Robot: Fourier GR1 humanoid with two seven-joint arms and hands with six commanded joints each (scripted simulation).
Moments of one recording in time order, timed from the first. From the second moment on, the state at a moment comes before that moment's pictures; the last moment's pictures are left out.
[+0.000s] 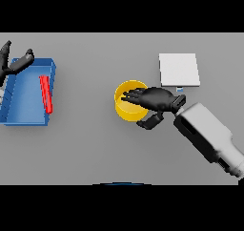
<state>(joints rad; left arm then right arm) -0.68 0.88 -0.67 -1.10 0.37 0.30 0.48 -0.62 -0.39 0.63 -1.22 0.75 0.44 -0.22</state>
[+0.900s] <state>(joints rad) -0.67 0.90 -0.68 -1.17 0.37 0.32 0.50 -0.64 -0.36 0.66 -1.15 0.74 0.44 -0.26</state>
